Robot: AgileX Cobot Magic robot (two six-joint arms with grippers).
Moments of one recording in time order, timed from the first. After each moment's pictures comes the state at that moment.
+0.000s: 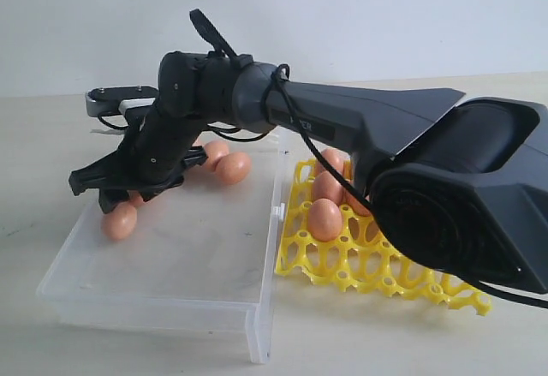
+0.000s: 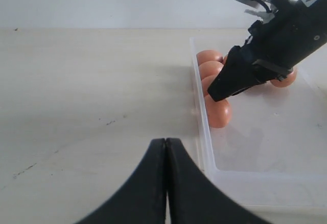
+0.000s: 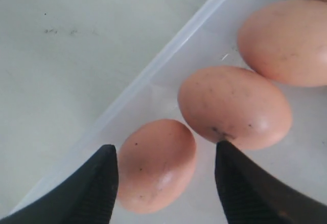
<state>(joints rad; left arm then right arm) -0.05 0.01 0.00 -0.19 0.37 0.10 0.78 2.53 -2.20 0.39 0.84 -0.05</state>
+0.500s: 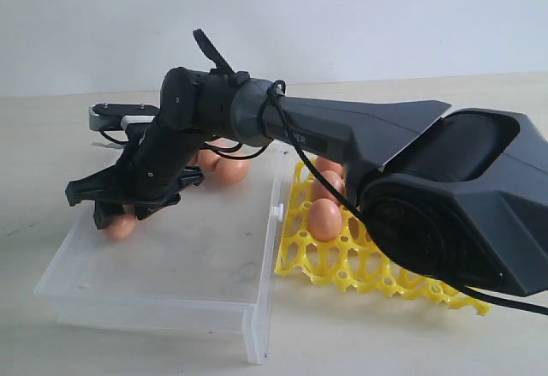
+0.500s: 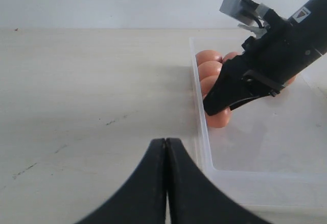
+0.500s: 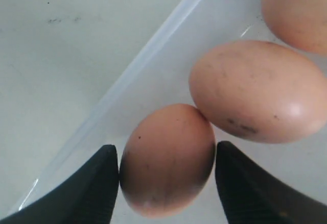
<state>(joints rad) -0.05 0.01 0.00 -0.19 0.37 0.10 0.78 2.57 -2.20 0.48 0.84 -0.05</state>
